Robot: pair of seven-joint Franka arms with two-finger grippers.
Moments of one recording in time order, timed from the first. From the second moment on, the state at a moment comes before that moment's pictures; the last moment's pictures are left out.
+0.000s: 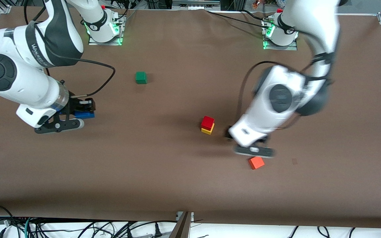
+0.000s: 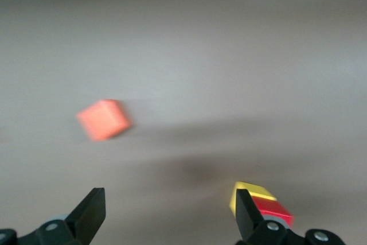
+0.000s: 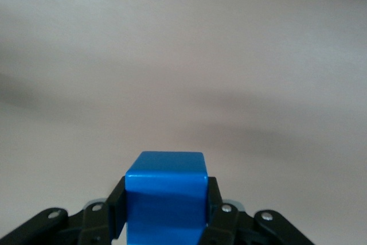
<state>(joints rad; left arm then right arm) -0.34 0.60 -0.01 -1.21 -0.04 1.91 -0.31 0.36 0.39 -0.12 -1.34 0.05 1.61 0.09</state>
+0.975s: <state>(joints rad) 0.09 0.39 -0.02 -1.21 -0.04 1.62 -0.20 0.68 0.81 0.11 -1.07 0.08 2.14 0.64</state>
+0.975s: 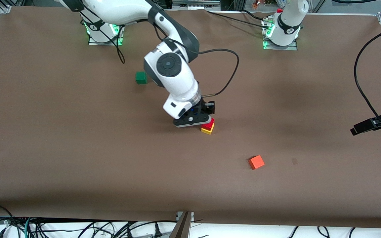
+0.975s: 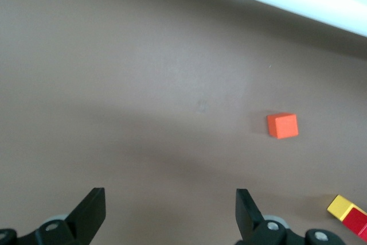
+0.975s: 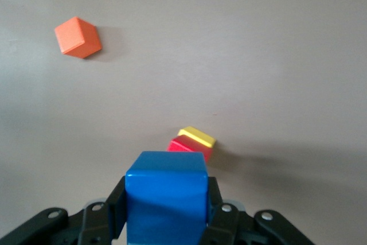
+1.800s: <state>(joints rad) 0.10 0.30 -0.03 -1.27 -0.04 1.50 -0.19 0.73 0.89 0.11 -1.07 -0.02 2.17 0.64</state>
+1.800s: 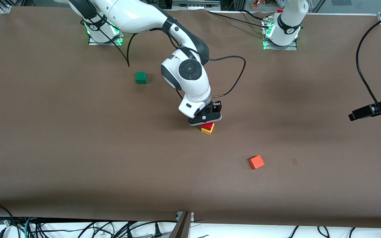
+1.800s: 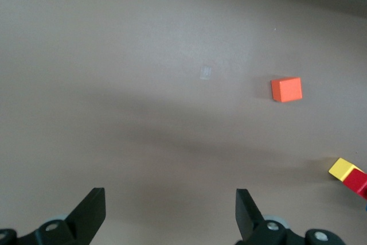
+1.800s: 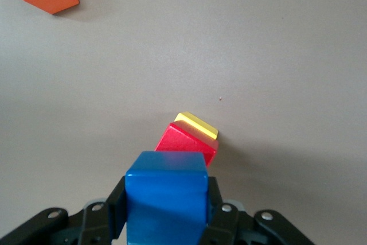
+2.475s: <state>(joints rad) 0.11 0.17 -0.03 -1.49 -0.04 1.59 -0.14 0.74 0.91 0.10 -1.07 -0.02 2.22 0.64</state>
